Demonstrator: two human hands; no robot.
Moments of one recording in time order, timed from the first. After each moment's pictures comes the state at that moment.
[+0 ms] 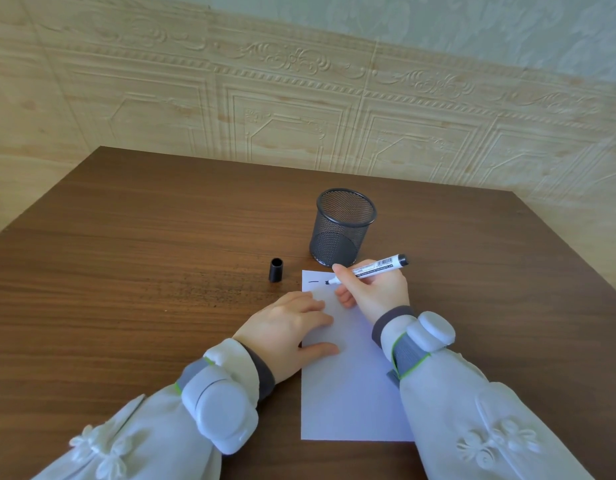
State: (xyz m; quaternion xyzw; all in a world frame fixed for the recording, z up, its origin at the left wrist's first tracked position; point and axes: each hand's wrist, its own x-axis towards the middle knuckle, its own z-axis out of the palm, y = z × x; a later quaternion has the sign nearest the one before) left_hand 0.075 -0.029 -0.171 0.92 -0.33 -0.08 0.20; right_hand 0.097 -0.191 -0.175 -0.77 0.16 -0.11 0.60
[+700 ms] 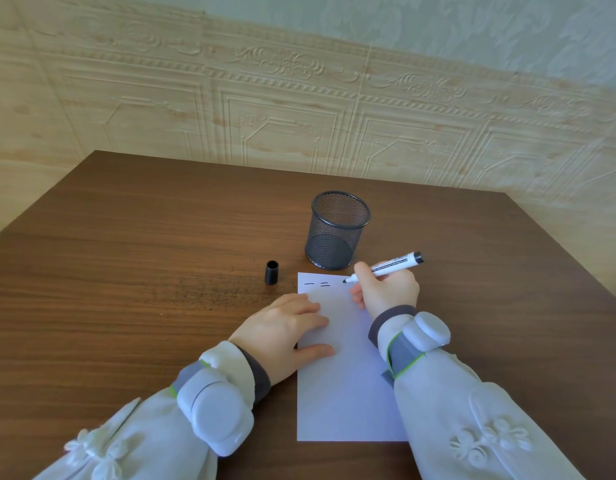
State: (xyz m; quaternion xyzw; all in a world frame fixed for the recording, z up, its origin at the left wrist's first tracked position) left_hand 0.075 -0.029 -0.169 0.92 -0.32 -0.09 0.19; right_hand 0.098 -0.200 -0.170 -0.78 0.29 -0.17 0.53
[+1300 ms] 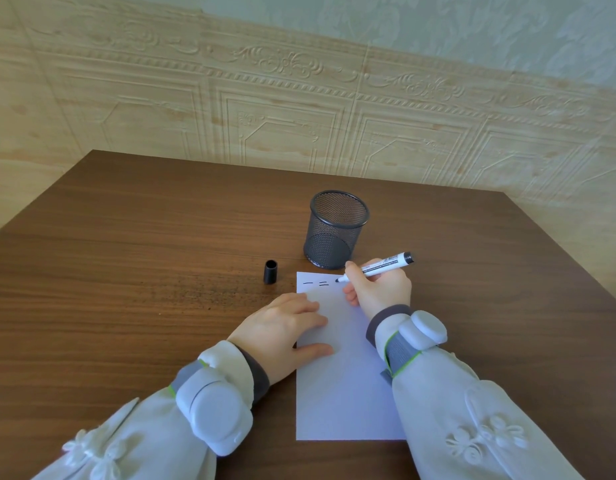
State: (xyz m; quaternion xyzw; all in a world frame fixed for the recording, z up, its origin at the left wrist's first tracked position) left_hand 0.074 -0.030 -0.166 0.92 -0.32 -0.10 0.19; right_hand 0.099 -0.197 -0.172 -0.78 0.24 -0.16 0.55
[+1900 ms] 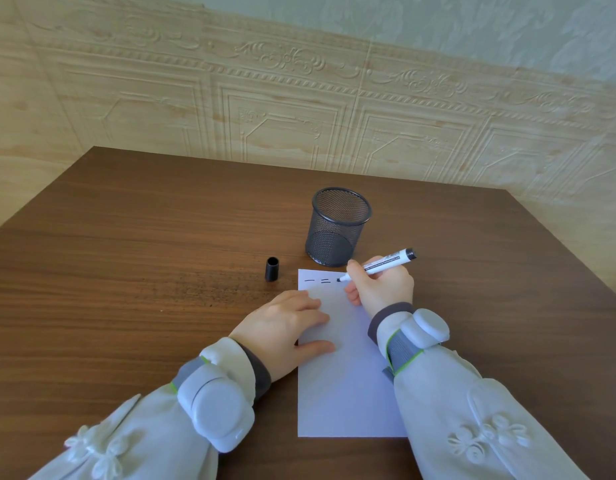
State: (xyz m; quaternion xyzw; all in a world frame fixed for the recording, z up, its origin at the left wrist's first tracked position) left_hand 0.075 -0.029 -0.168 0.92 -0.32 -0.09 0.19; right_hand 0.097 -0.195 -0.170 -0.79 0.24 -0.17 0.54
